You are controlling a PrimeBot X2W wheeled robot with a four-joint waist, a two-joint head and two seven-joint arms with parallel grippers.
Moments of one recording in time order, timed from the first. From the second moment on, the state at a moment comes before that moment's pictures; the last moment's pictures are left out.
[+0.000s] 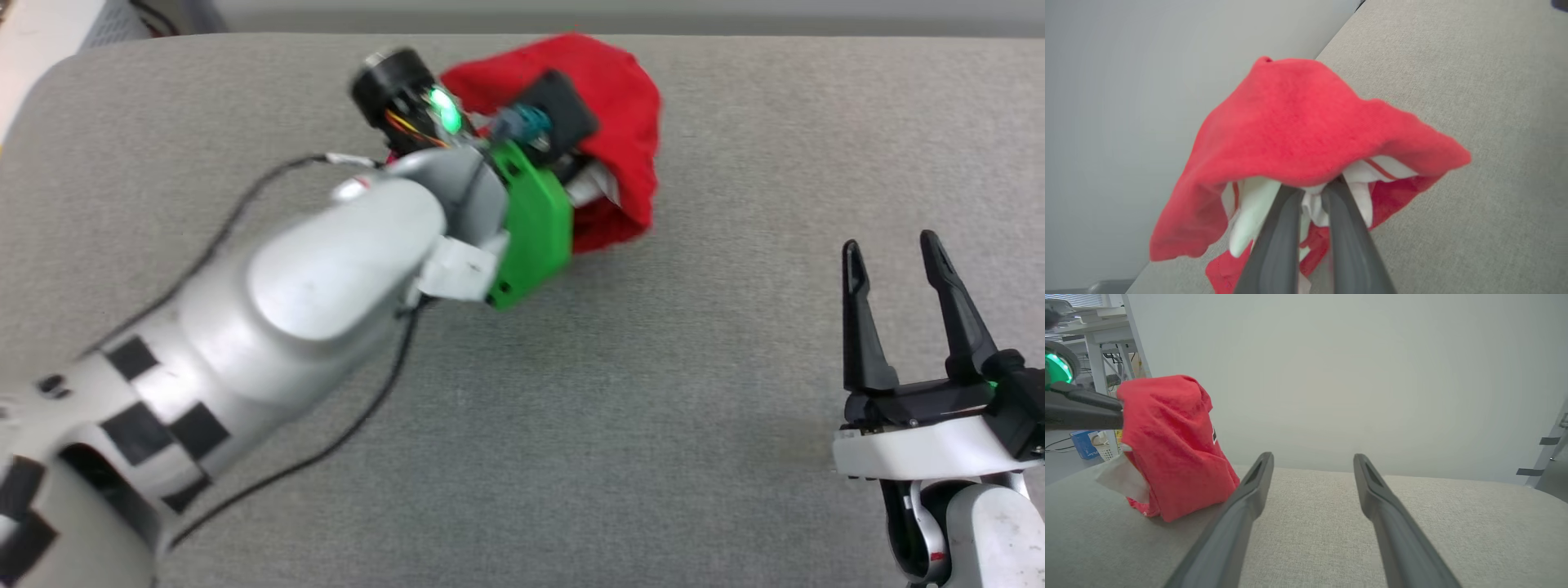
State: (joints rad) left arm -1.24 0.39 -1.27 0.41 -0.78 -0.13 0.13; right arm -0.10 -0.05 -0.01 -0.15 0.11 0.13 -0.26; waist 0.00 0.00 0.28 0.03
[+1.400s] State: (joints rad) left arm -0.90 0.11 -1.05 0.51 -0.53 0.07 -0.26; right arm -0.02 -0.05 -0.07 -0.12 0.14 0.13 -0.26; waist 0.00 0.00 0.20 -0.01
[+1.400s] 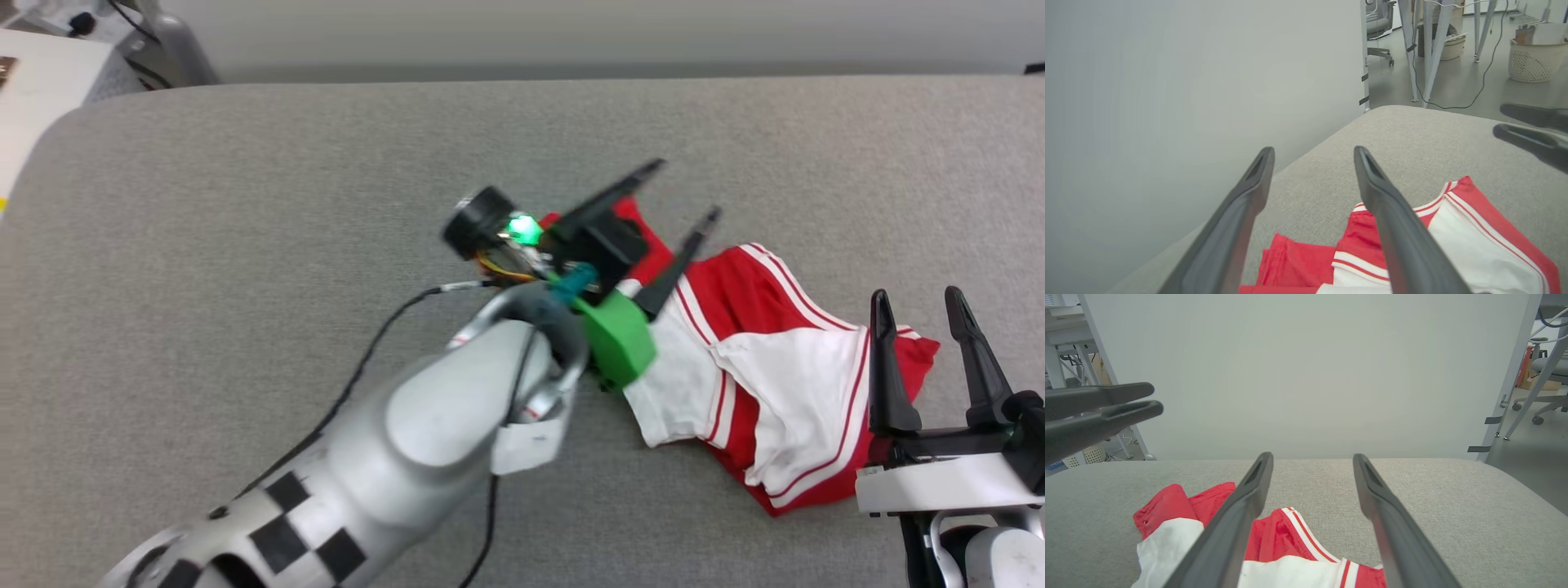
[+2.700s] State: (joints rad) left arm 0.02 0.16 -0.20 0.09 -0.19 0.08 -0.26; right arm 0.14 -0.05 -0.06 -0.04 0.11 0.13 -0.26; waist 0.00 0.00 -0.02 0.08
